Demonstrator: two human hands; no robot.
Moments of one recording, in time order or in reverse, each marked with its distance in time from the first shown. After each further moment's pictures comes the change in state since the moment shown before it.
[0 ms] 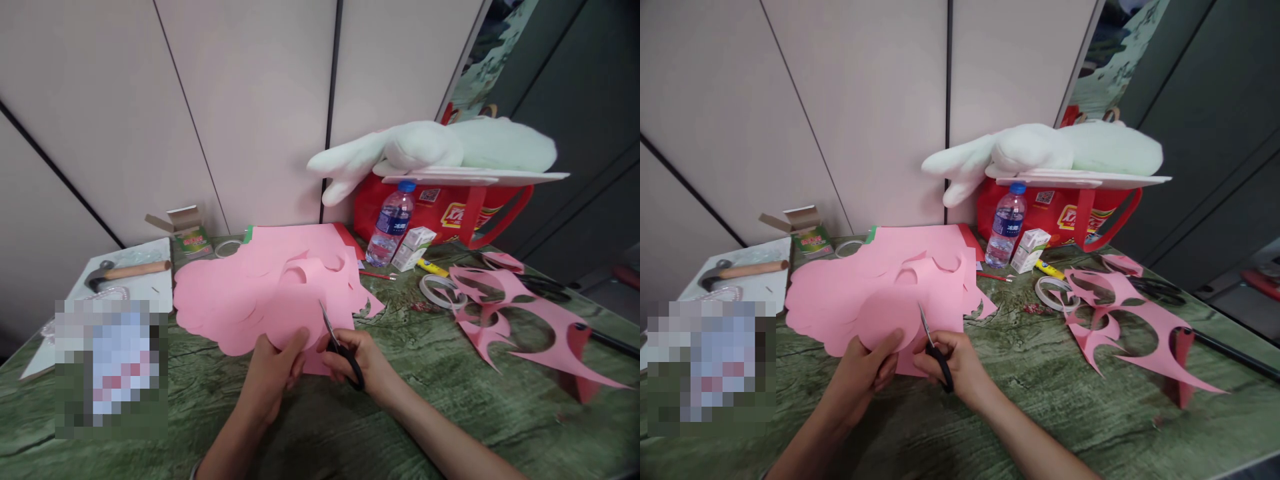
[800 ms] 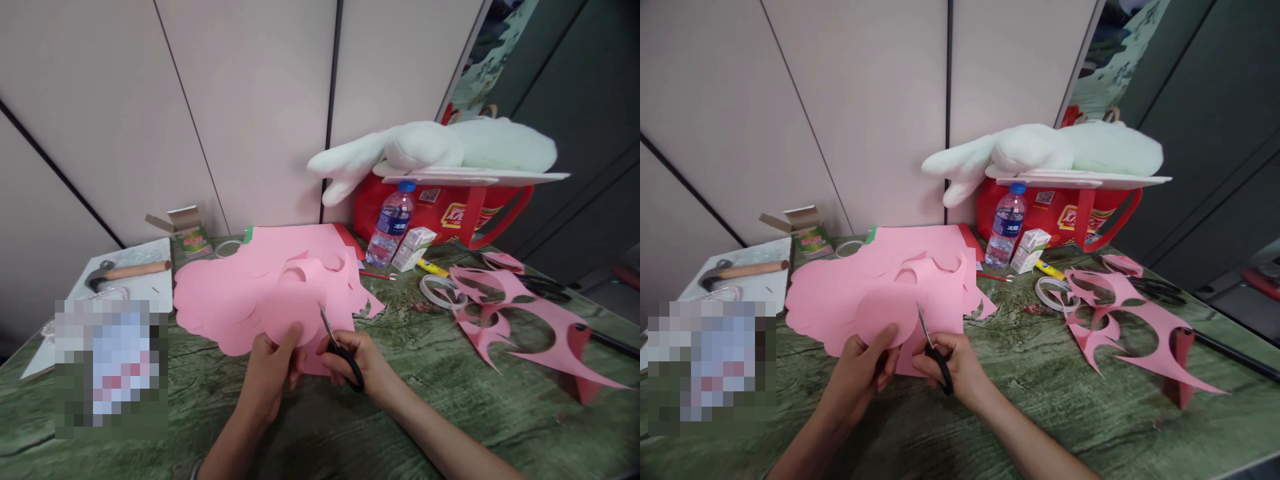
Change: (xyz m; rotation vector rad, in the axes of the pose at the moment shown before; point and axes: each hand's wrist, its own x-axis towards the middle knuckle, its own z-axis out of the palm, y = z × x) left_hand 0.000 0.001 0.000 -0.034 -0.022 0.034; right_hand -0.001 -0.003 0.000 0.000 -0.024 0.011
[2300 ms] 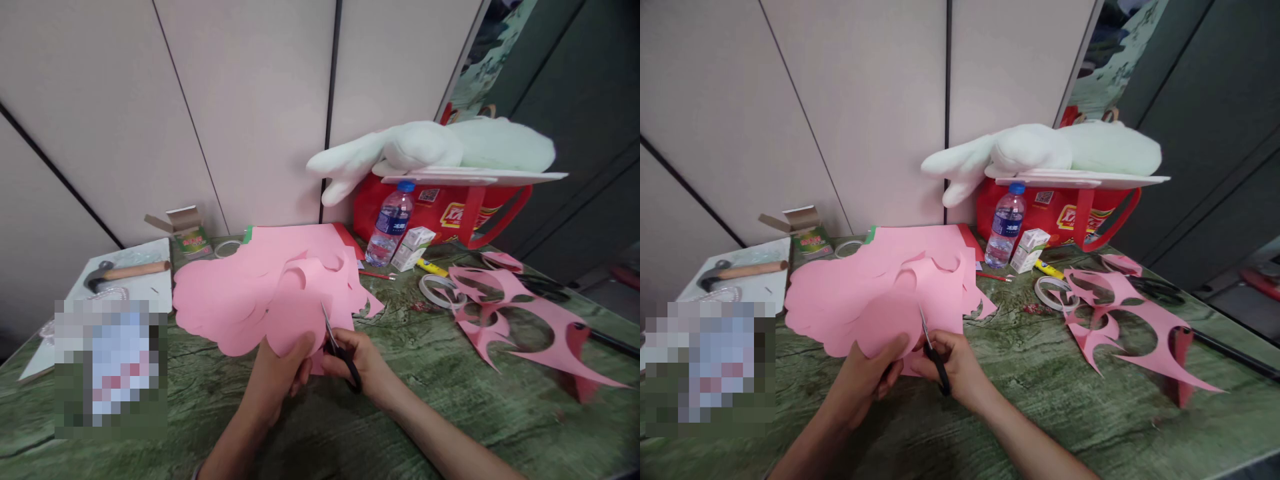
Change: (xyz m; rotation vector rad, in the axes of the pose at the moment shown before) left_hand -0.004 0.000 0.005 0.078 0.019 -0.032; right_hand 0.002 0.009 -0.001 0.054 -0.069 -0.093
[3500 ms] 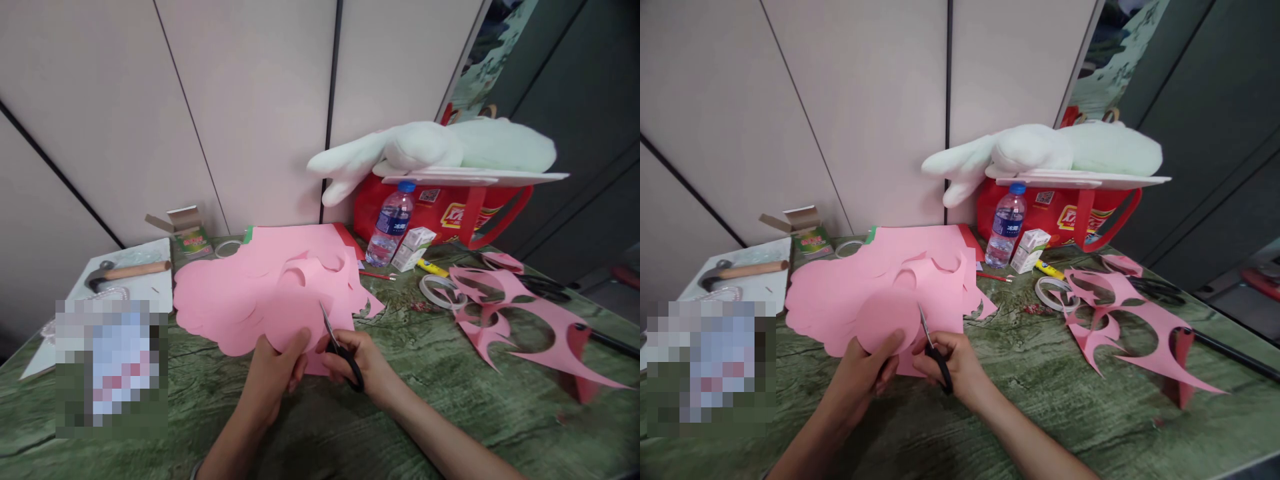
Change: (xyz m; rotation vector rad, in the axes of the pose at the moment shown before) left_hand 0.003 -0.003 -0.004 -0.006 0.023 0.010; right_hand -0.001 -0.008 0.003 -0.052 0.086 0.091
